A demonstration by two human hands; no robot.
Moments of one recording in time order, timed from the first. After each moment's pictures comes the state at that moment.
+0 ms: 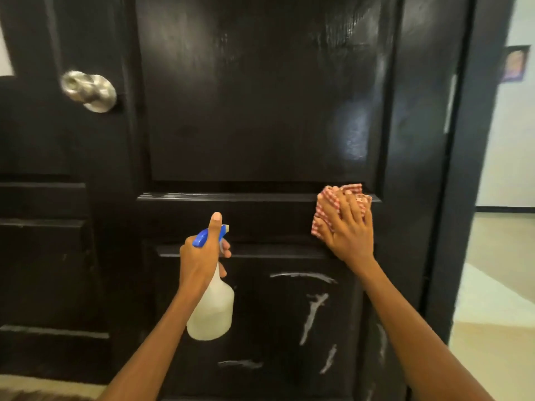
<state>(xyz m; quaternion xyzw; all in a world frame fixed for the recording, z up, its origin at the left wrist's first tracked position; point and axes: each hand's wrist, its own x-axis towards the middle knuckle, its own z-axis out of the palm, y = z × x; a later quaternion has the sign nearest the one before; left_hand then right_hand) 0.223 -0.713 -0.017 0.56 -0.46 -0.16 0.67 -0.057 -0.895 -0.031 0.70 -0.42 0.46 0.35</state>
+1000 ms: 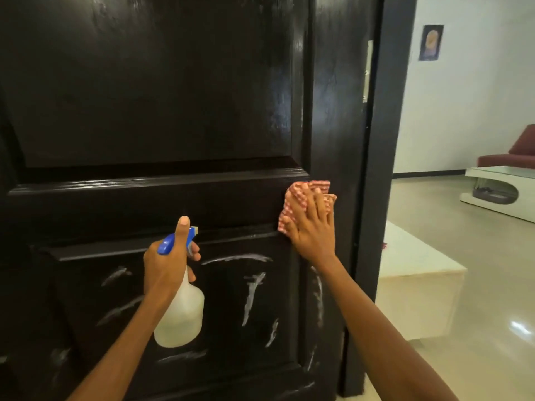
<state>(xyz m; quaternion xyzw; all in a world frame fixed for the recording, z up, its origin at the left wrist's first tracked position) 0.146 -0.749 -0.051 0.55 -0.50 -0.19 0.64 -0.133 -0.913 -0.095 0.68 -0.47 0.47 0.32</state>
